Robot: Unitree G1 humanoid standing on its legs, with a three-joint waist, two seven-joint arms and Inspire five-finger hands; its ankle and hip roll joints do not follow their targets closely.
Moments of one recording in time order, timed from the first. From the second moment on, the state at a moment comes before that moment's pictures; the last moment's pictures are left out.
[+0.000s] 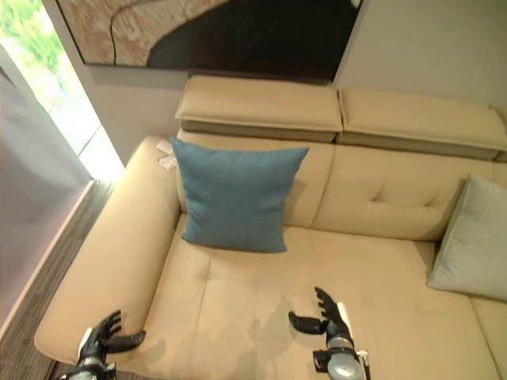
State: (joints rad) left arm 0.20 0.27 -0.03 0.86 -0.20 -0.15 0.12; right arm 0.17 -0.33 0.05 0.69 0.01 -0.15 -0.15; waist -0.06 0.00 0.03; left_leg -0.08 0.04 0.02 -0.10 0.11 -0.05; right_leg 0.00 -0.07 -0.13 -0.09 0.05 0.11
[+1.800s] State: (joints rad) left arm 0.08 0.27 -0.14 1.17 -0.04 -0.13 0.13; right arm 0.03 -0.28 0.16 1.17 -0.07 -0.08 -0.14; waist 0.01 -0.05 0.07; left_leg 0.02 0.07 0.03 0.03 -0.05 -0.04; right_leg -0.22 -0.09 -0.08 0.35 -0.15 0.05
